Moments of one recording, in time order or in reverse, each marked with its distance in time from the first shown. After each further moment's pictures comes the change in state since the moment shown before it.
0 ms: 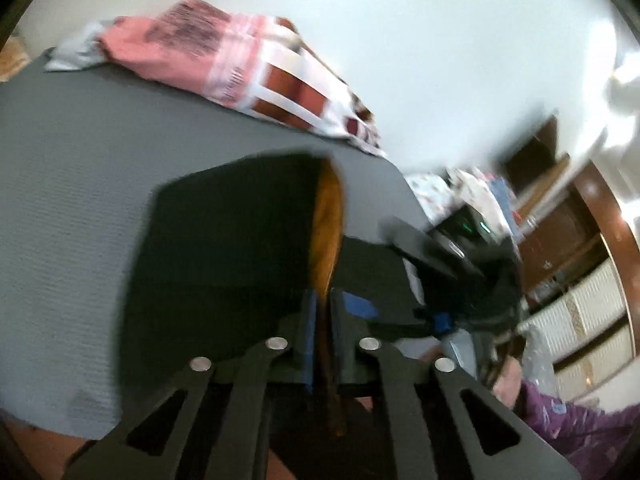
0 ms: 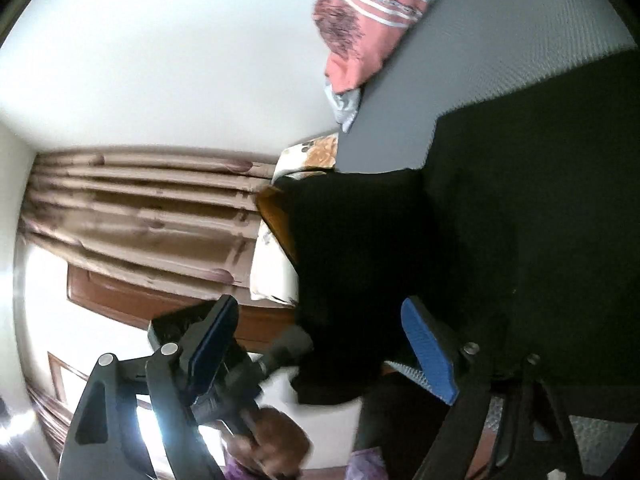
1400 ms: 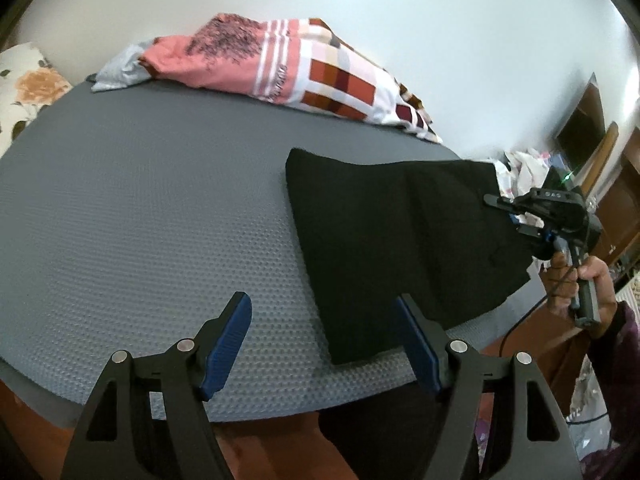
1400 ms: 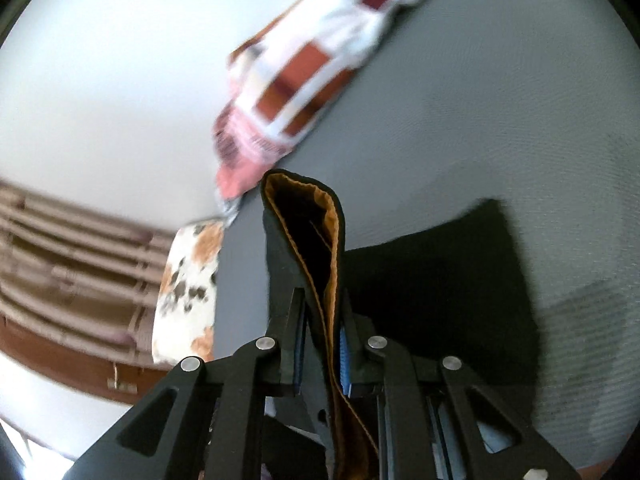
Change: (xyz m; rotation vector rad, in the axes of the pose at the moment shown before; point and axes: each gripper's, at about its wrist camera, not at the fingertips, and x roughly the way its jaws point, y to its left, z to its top) left arm 0.010 0.006 -0.053 0.066 -0.045 0.275; right arm -0.188 -0.015 0.056 -0.008 -0.267 -0.434
